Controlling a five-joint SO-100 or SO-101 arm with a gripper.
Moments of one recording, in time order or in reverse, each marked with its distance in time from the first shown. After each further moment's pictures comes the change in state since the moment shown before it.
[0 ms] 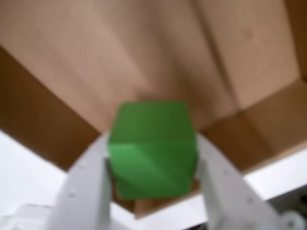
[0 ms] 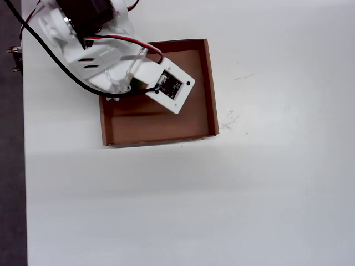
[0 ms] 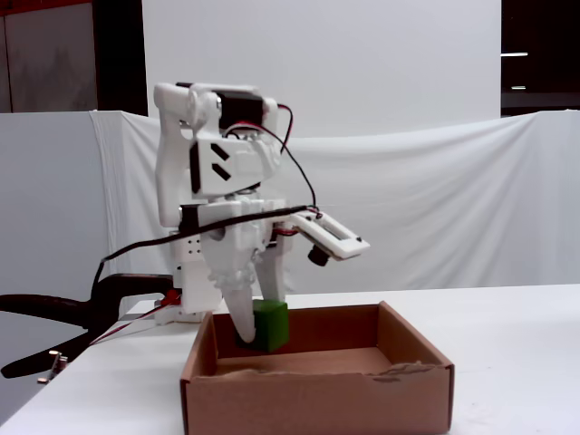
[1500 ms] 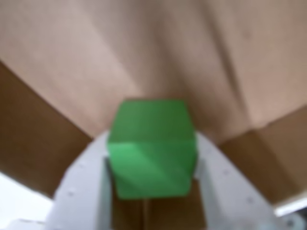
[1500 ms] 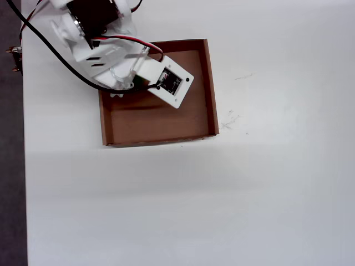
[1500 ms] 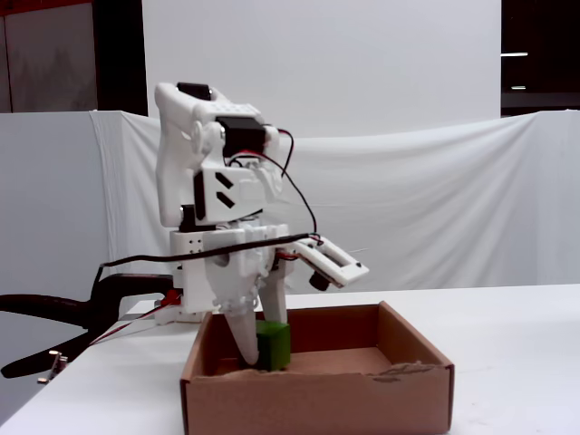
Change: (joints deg) arm -1.3 0.1 8.7 -8.2 0.9
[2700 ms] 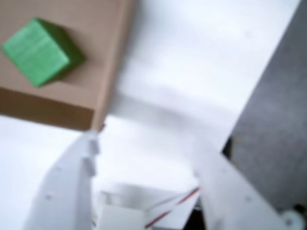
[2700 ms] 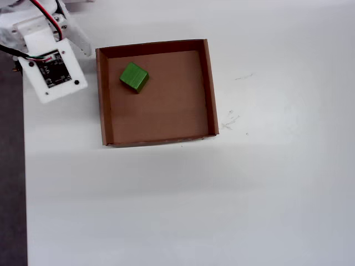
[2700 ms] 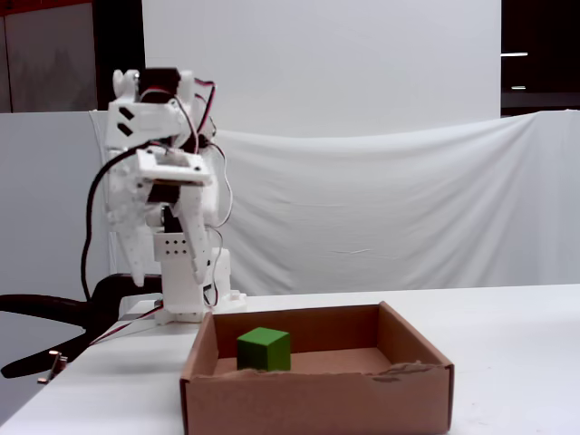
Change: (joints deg) arm 27.9 40.7 10.5 20.7 14.2
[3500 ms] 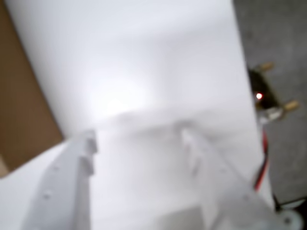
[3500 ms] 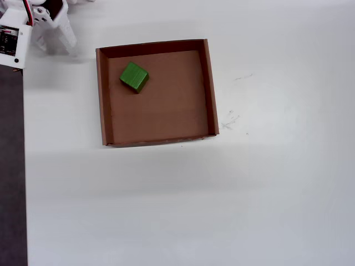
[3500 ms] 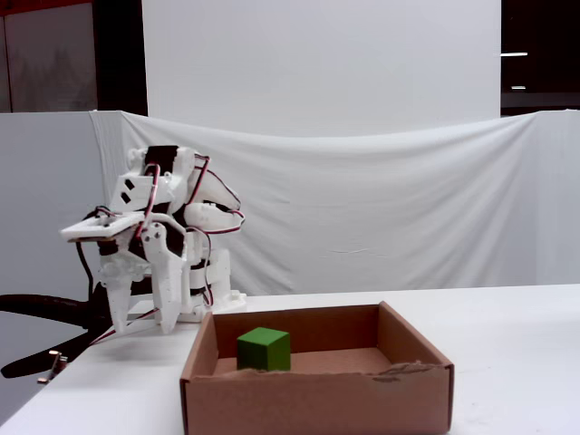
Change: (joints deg) arm 15.1 39.7 33.9 6.2 20.7
